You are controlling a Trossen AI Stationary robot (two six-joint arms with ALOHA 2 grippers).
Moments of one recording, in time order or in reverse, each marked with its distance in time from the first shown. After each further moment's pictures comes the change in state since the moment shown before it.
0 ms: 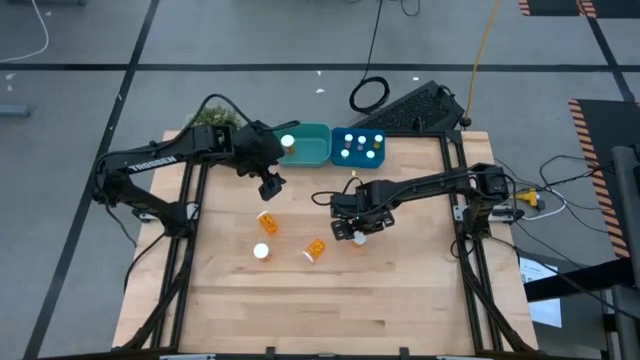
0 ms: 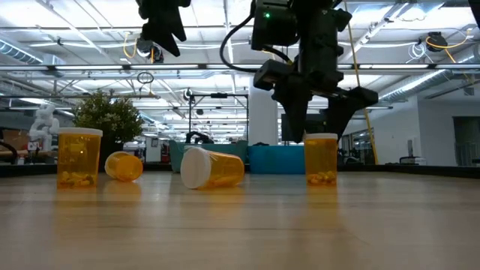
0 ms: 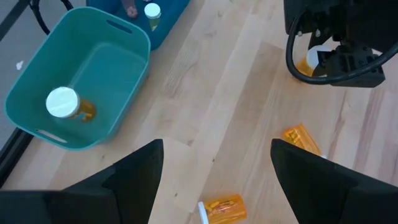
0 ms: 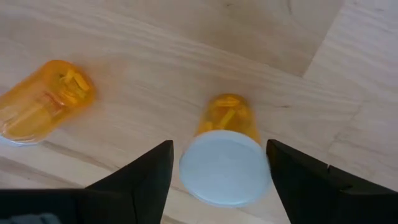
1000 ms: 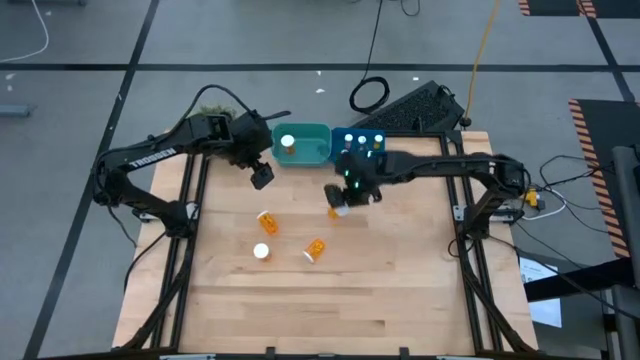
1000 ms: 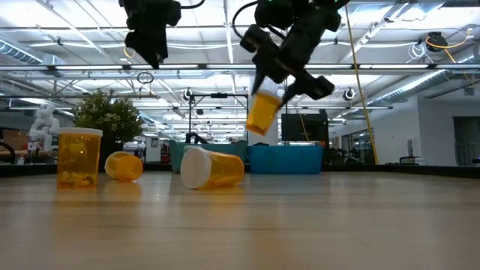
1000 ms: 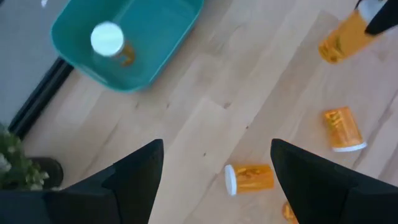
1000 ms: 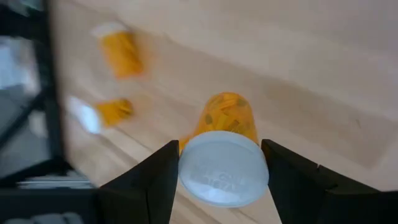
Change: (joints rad) left arm 0.126 -0.003 0.000 -0.160 -0.010 -0.042; right arm -0.205 -0.148 0.003 0.262 -0.096 -0.099
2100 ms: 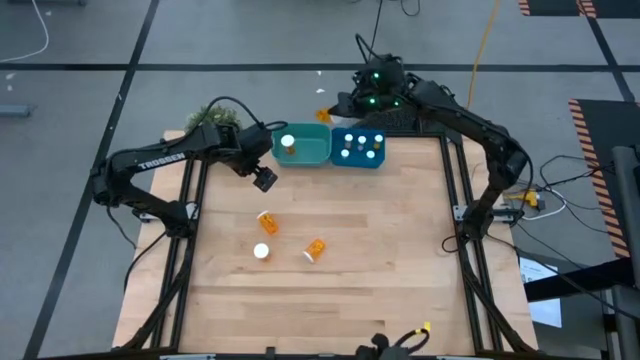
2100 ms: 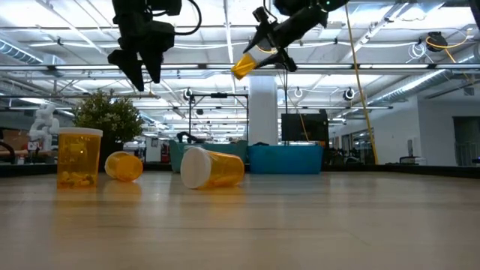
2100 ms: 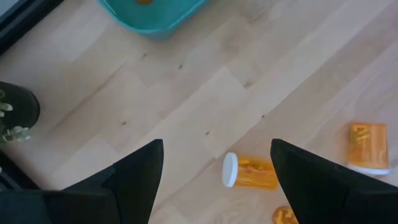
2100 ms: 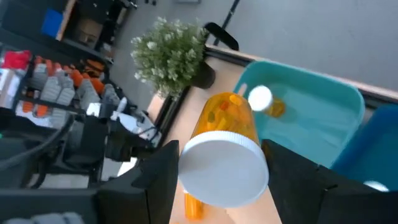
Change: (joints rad) left arm 0.011 -0.001 -0.163 0.037 -0.025 -0.262; right arm -0.445 0.043 0.398 0.084 -0.121 -0.428
